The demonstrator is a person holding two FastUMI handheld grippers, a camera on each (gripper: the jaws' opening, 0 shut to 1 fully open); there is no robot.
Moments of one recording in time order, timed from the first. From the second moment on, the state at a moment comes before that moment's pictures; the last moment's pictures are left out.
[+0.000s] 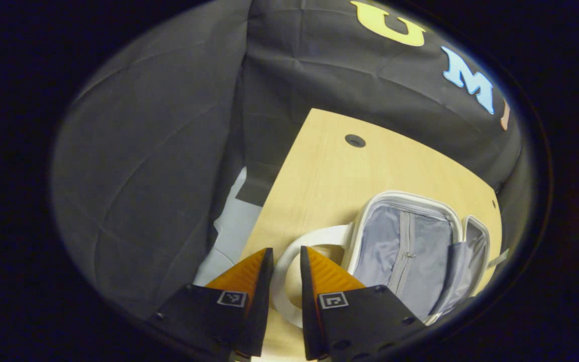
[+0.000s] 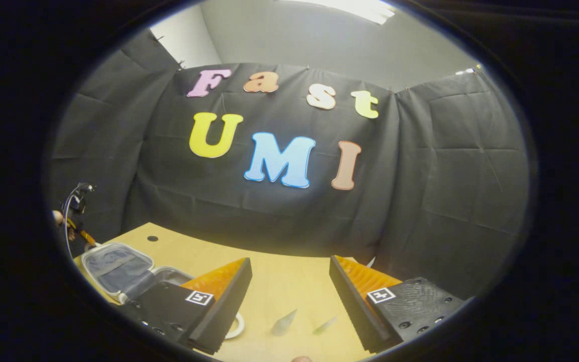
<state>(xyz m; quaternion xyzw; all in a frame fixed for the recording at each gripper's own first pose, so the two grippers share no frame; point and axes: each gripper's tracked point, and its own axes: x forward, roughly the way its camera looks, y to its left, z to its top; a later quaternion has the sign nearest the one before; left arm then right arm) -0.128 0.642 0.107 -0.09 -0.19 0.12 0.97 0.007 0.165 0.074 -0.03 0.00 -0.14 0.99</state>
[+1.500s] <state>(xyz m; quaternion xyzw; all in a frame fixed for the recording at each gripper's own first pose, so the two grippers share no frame) -0.165 -0.045 0.100 0.18 -0.53 -0.07 0.82 0.005 -0.005 0.003 0.00 0.02 -0.07 1.00</state>
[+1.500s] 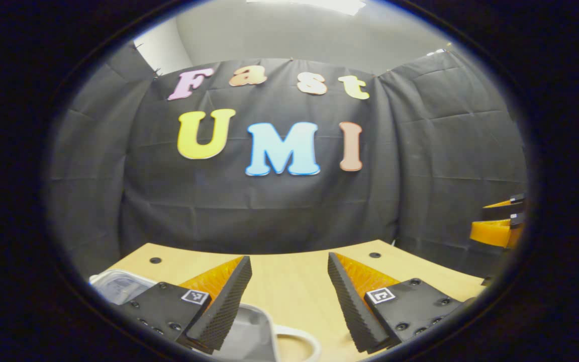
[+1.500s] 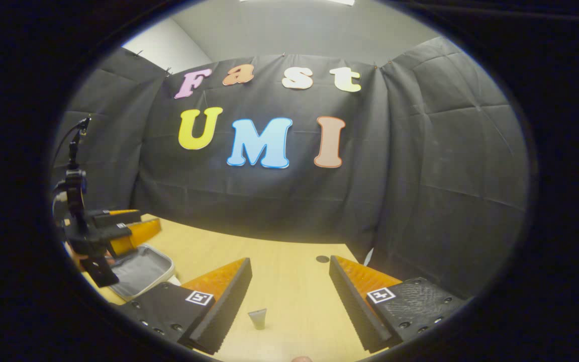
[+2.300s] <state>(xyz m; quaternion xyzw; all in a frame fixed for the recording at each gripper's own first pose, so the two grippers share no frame) 0.033 -0.123 0.001 0.20 -0.41 -0.08 0.89 0.021 -0.019 -0.046 0.00 0.07 -0.03 1.00</state>
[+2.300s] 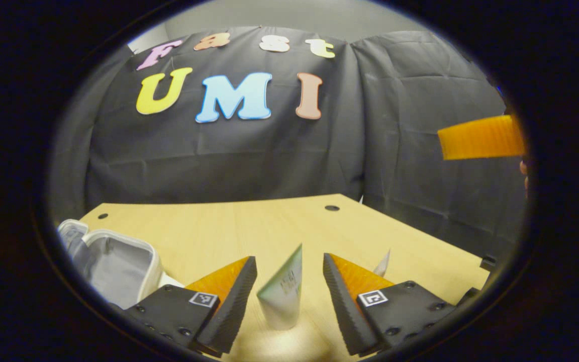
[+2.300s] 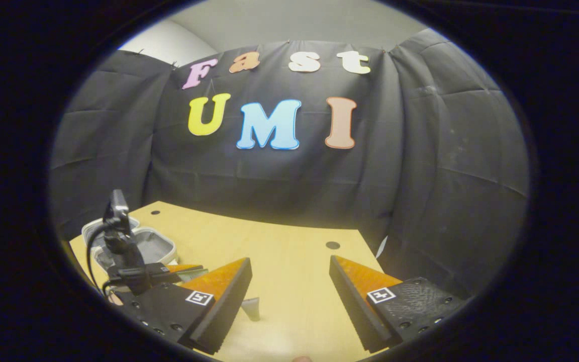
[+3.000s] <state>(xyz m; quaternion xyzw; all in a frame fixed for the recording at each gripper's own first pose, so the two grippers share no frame) -0.059 -0.096 0.018 0.10 -0.33 -0.13 0.93 0.068 0.032 -0.112 0.04 0.13 0.01 0.99</state>
